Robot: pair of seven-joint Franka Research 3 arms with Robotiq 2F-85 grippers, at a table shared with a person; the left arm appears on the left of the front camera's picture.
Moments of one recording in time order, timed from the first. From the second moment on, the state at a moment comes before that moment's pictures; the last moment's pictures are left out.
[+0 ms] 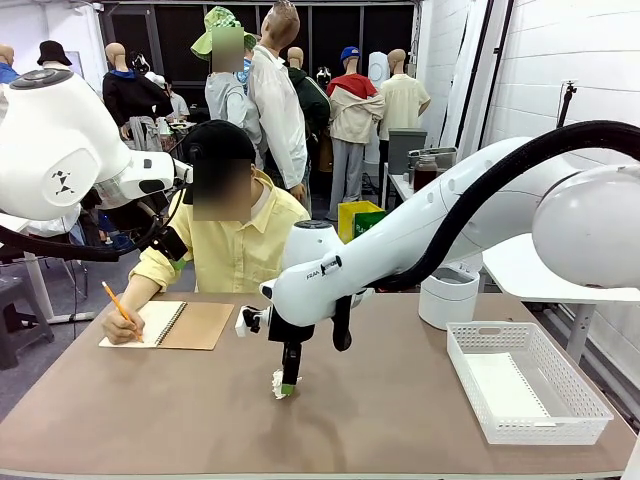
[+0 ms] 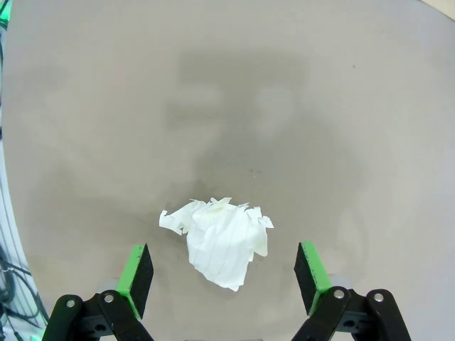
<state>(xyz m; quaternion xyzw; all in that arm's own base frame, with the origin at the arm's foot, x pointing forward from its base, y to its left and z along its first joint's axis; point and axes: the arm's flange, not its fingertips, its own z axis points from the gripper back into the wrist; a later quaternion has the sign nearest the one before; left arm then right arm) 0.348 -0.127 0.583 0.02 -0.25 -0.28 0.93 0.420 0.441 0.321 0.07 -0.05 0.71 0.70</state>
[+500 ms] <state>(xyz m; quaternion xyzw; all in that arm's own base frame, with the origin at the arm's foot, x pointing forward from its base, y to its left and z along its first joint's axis) 0.348 -0.127 0.583 0.02 -0.25 -0.28 0.93 0.425 0.446 0.313 0.07 -0.04 0.71 0.70</state>
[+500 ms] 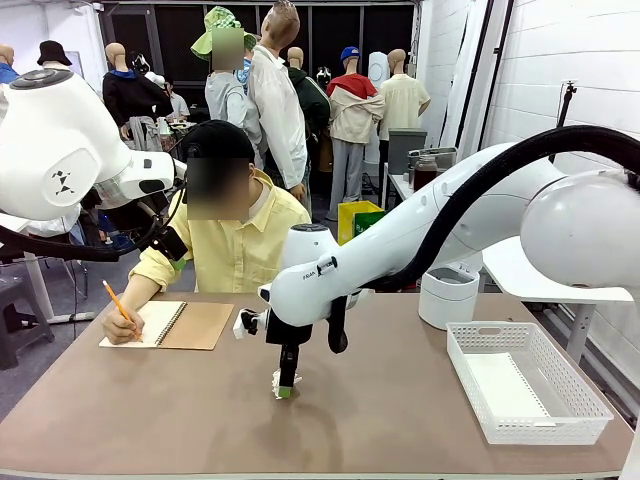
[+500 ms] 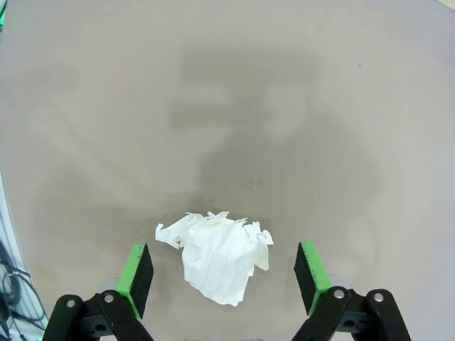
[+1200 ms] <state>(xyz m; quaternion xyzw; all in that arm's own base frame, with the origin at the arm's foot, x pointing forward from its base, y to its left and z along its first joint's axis) 0.348 -0.127 0.583 0.02 -0.25 -0.28 0.93 0.430 0.451 0.309 0.08 -0.02 0.70 0.71</state>
